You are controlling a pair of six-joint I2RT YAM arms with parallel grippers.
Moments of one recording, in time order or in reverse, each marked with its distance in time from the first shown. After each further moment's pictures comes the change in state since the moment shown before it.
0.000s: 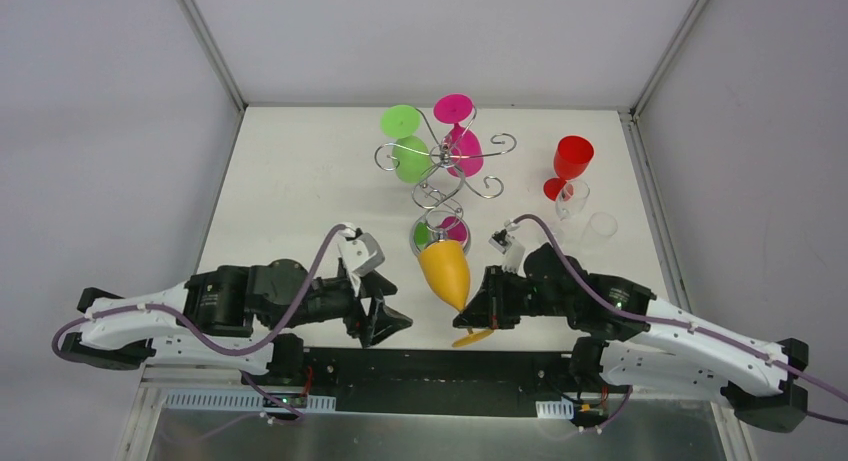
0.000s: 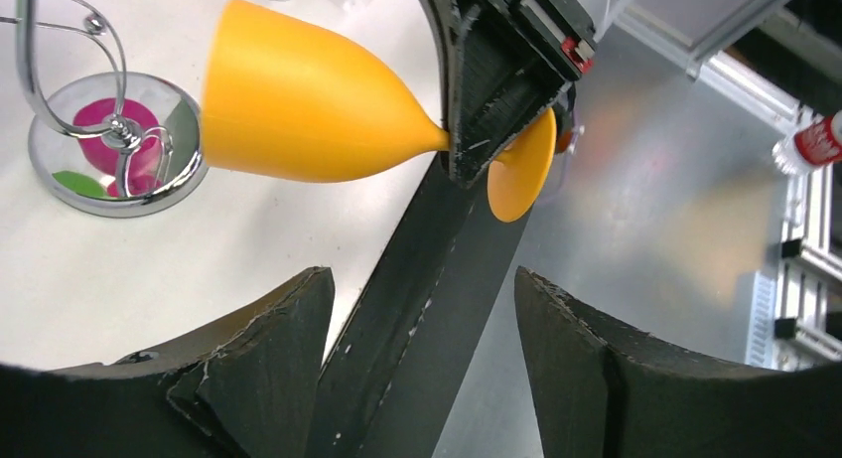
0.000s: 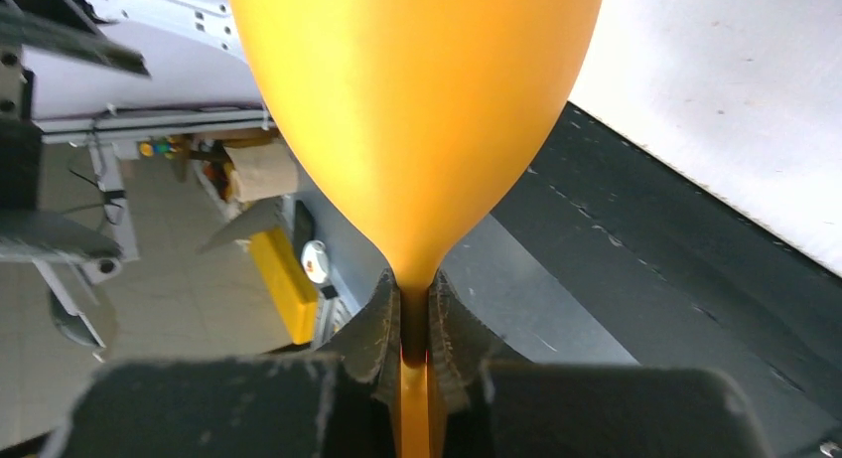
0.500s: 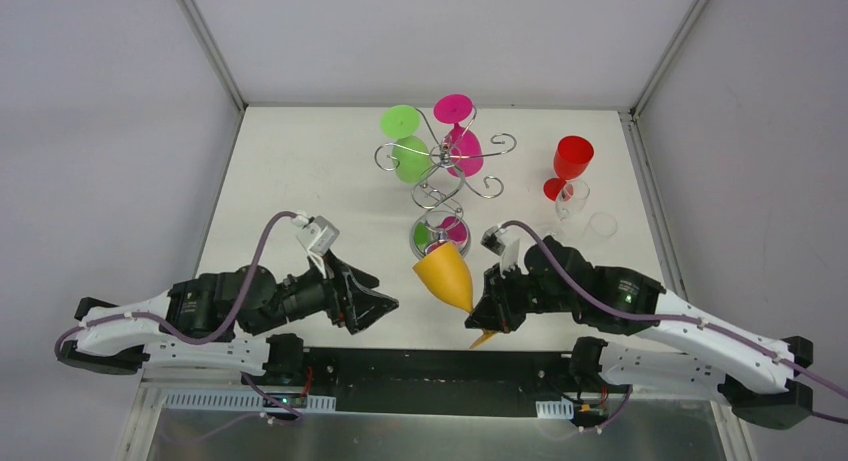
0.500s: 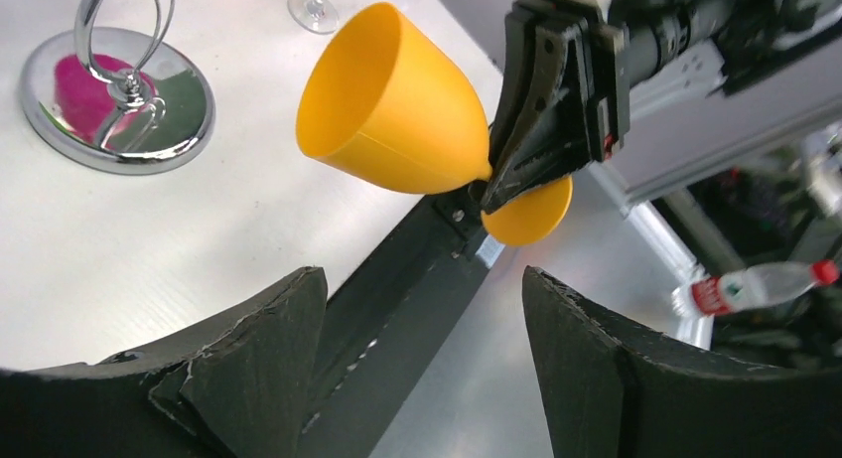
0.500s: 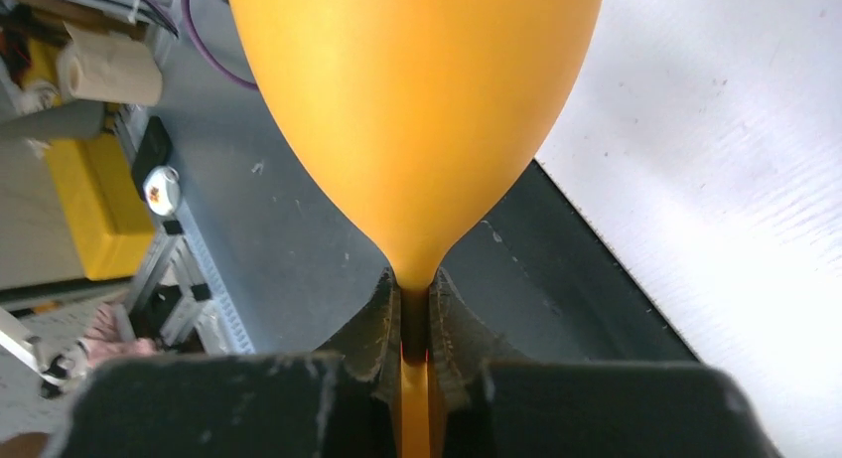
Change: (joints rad) left arm 0.000 -0.173 -0.104 0.053 -0.177 -0.260; right arm 0.000 0.034 0.143 -0.204 -0.002 -0.438
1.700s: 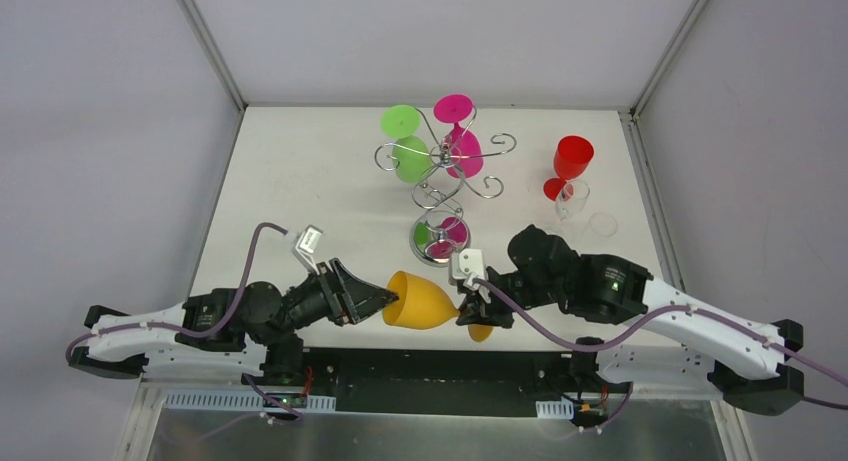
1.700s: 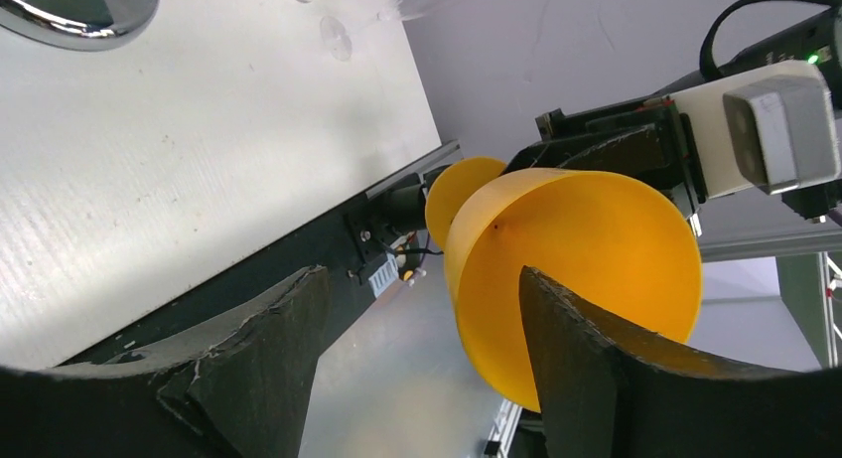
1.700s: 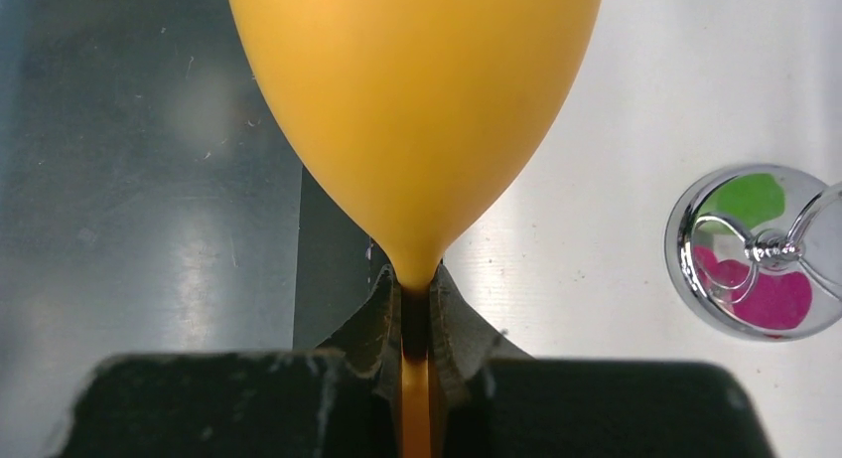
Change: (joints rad) left arm 0.000 -0.188 -0.249 0.112 -0.116 -0.504; right arm 0.032 0.125 0.132 -0.001 -0.186 -0.858
